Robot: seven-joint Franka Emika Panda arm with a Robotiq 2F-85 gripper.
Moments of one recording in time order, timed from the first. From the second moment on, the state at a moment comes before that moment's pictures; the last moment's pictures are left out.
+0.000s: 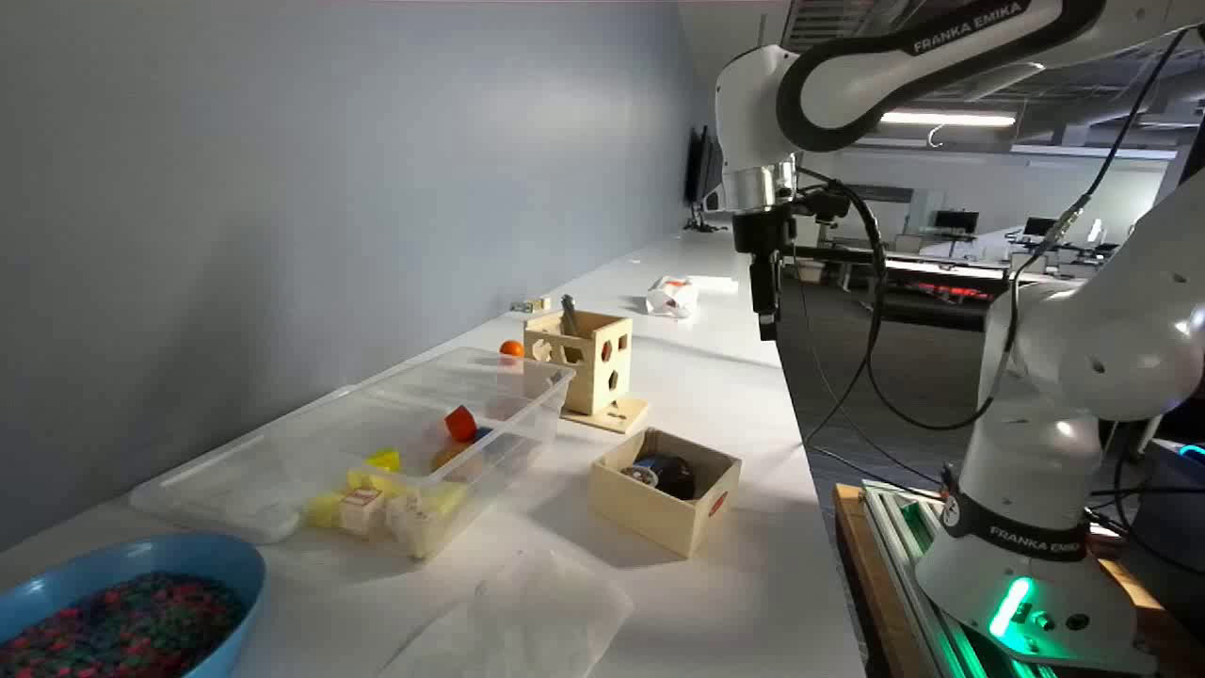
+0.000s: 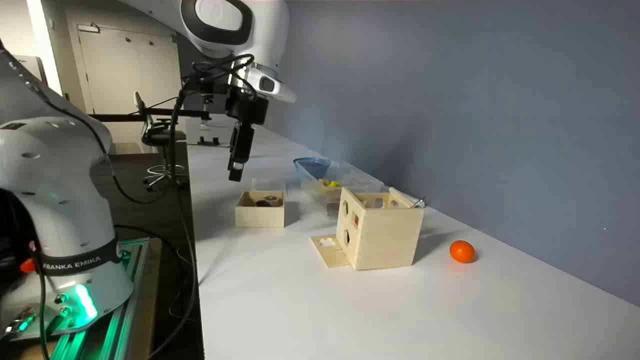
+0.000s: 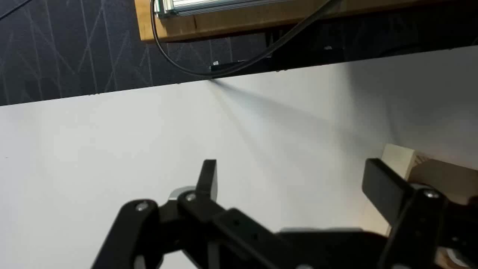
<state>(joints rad) -0.14 -0.61 -0.08 -2.57 -0.15 1.75 -0.02</state>
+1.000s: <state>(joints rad) -0.12 -0.66 -0.06 -2.67 -0.05 1.80 0.10</state>
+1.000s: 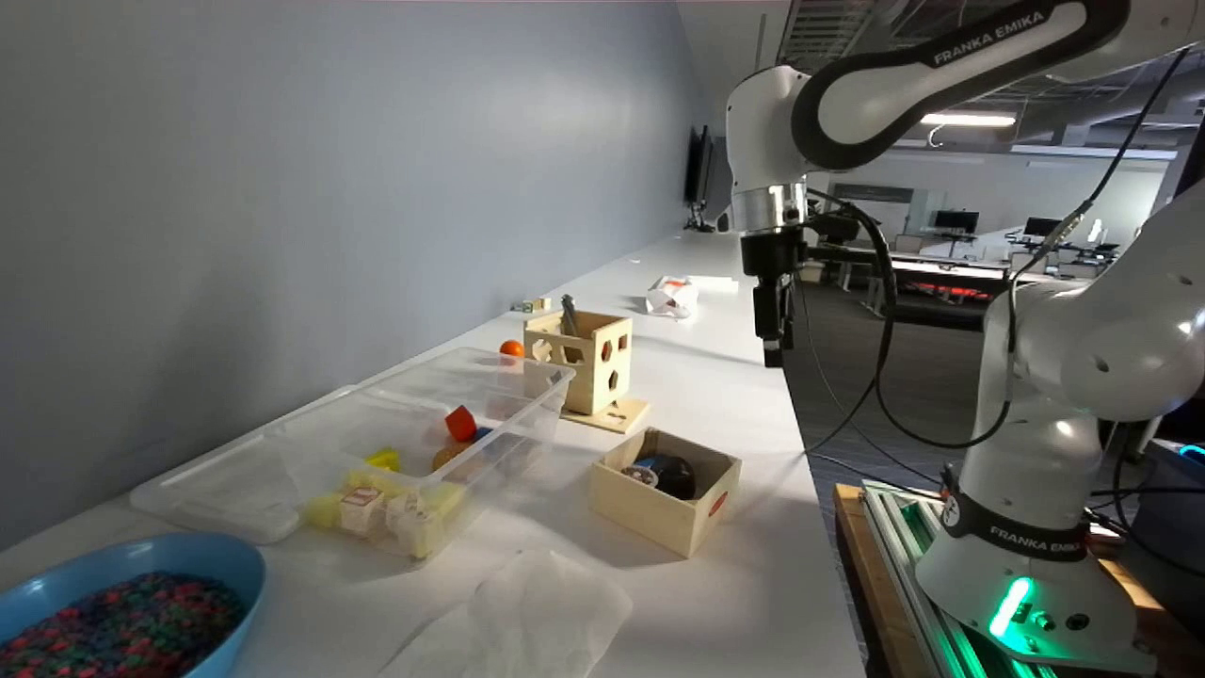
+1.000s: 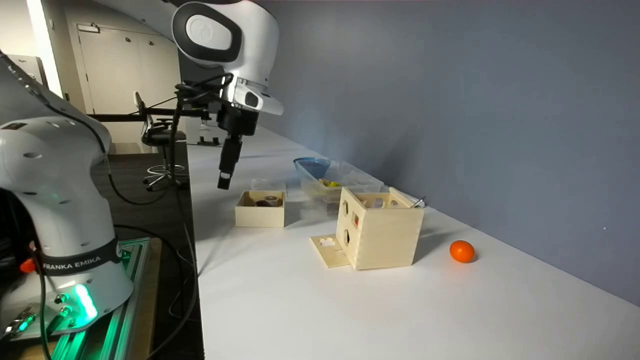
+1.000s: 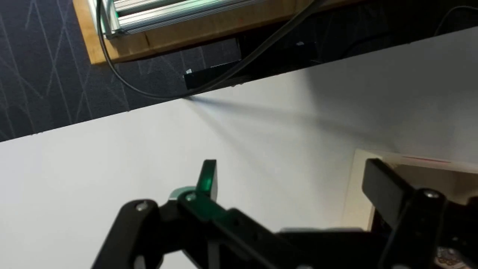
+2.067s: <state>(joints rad) -0.07 -0.72 0.04 -2.76 0.05 1.97 0.24</state>
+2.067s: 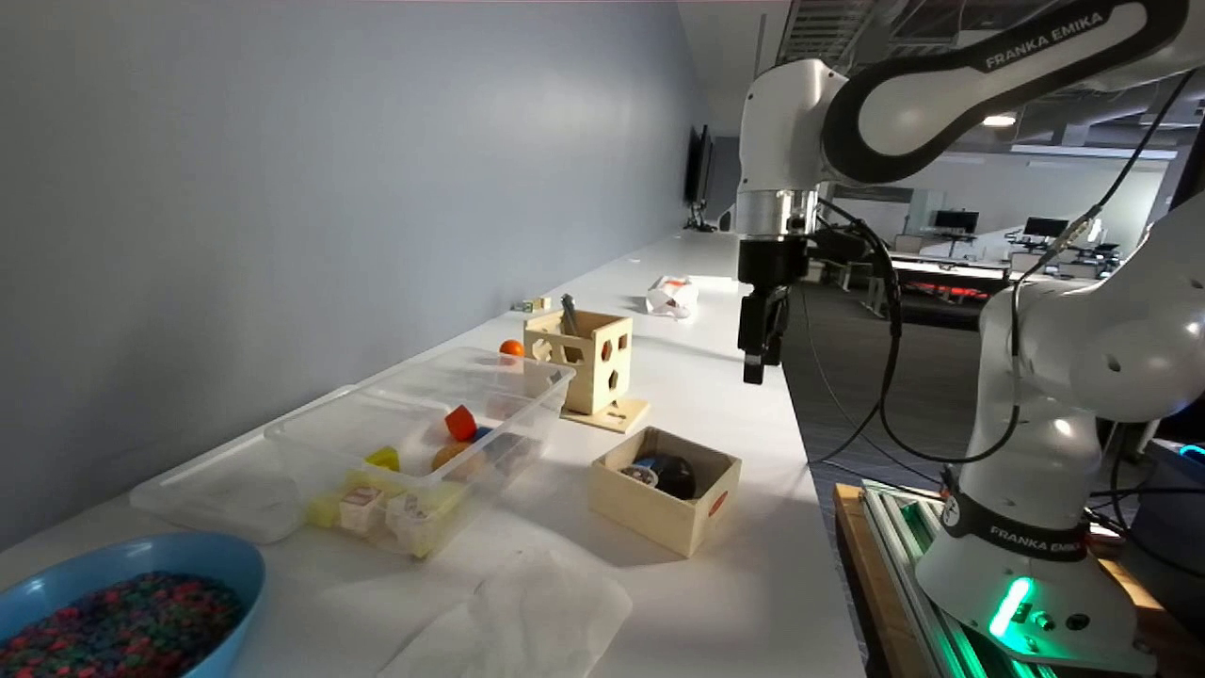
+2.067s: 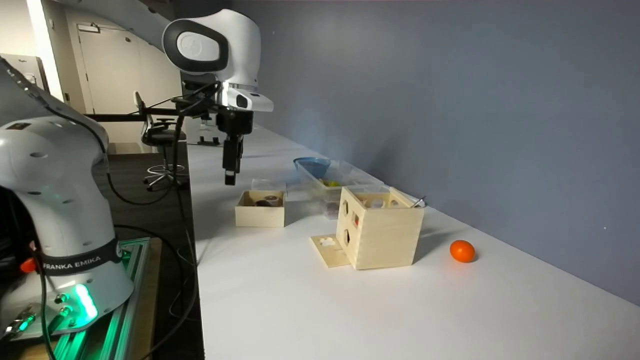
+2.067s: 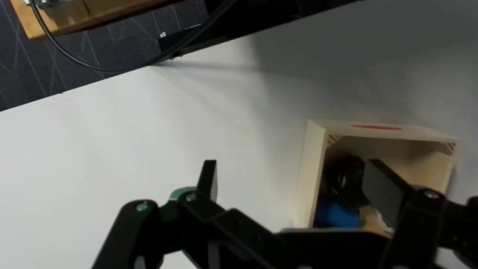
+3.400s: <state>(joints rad) -0.16 -0.36 0.38 -2.76 -0.25 2.53 0.95</state>
